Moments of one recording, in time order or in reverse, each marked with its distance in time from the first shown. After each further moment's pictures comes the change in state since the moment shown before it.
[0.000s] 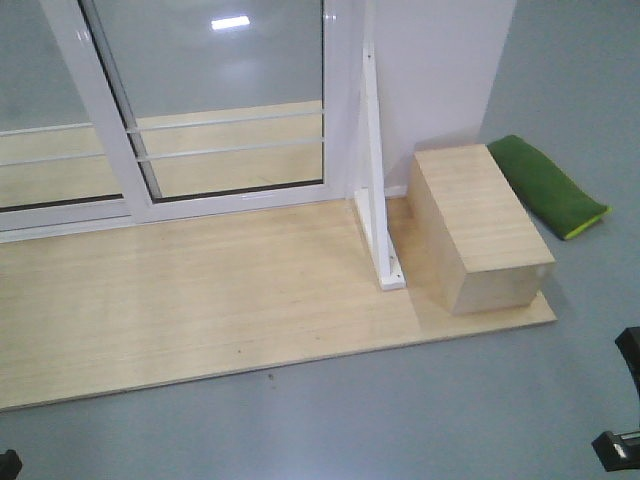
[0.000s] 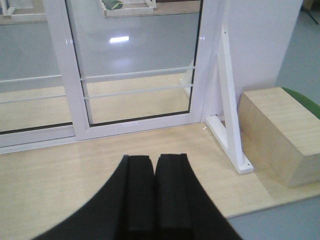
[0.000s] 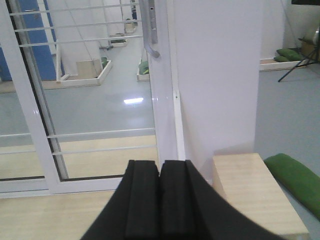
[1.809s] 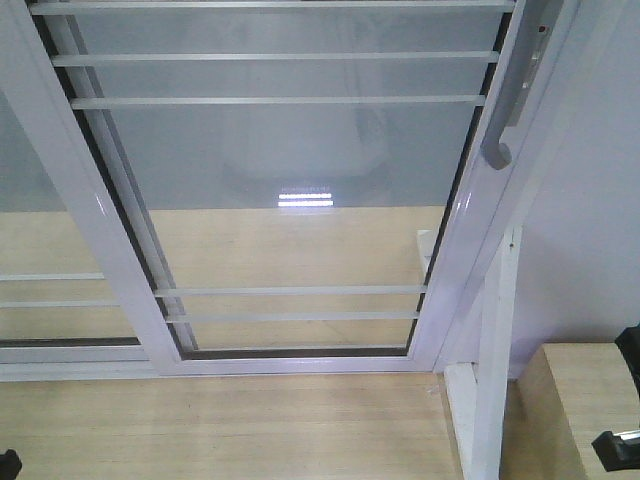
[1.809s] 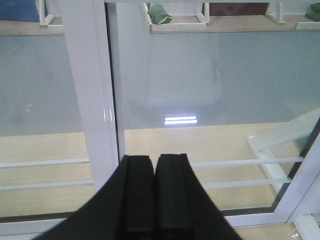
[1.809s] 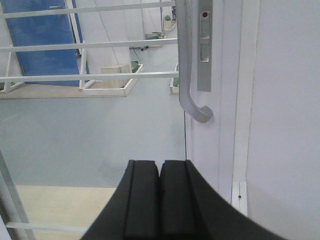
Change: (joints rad) left arm 0.000 0.000 0.000 0.000 0.000 0.000; right arm 0.000 0.000 0.000 0.000 0.000 0.000
